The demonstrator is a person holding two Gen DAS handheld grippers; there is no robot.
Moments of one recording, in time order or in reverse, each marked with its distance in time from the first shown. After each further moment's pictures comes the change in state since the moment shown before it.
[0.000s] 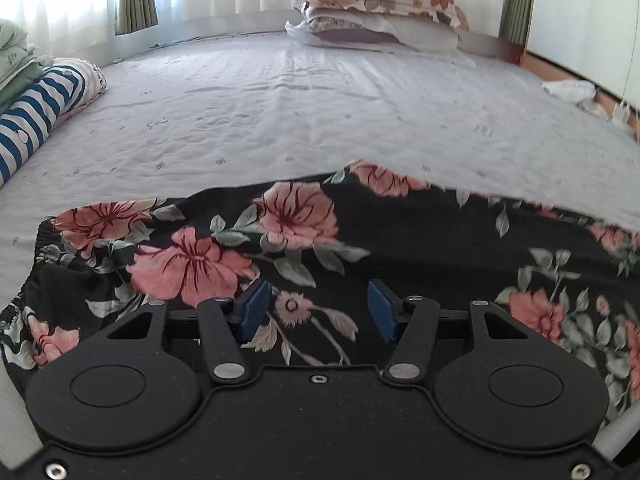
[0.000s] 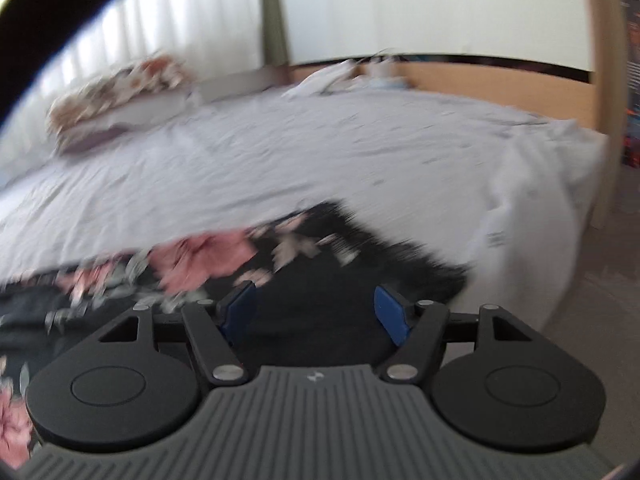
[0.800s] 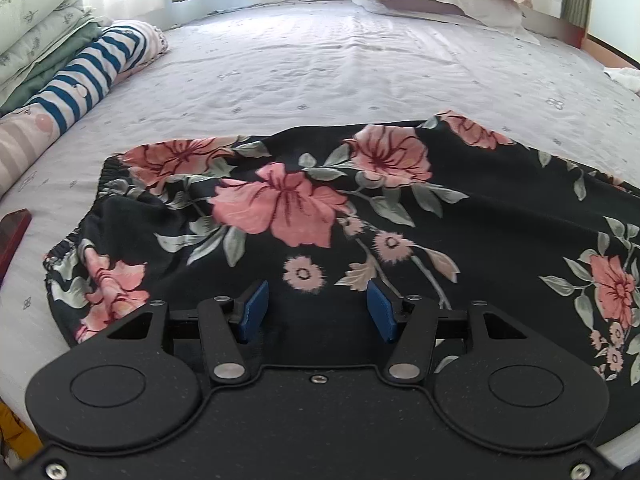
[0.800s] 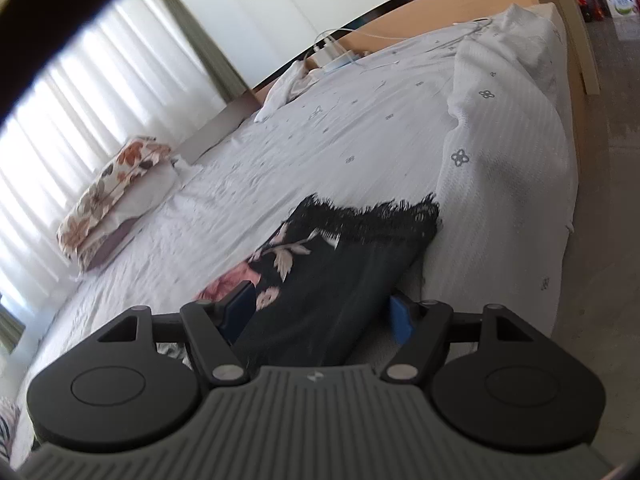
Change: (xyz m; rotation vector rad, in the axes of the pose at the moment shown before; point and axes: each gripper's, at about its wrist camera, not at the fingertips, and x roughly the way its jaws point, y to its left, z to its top) left arm 0.007 0.041 -0.026 -0.072 0.091 0.164; right arm 0.015 -0.039 -0.019 0.440 0.005 0.124
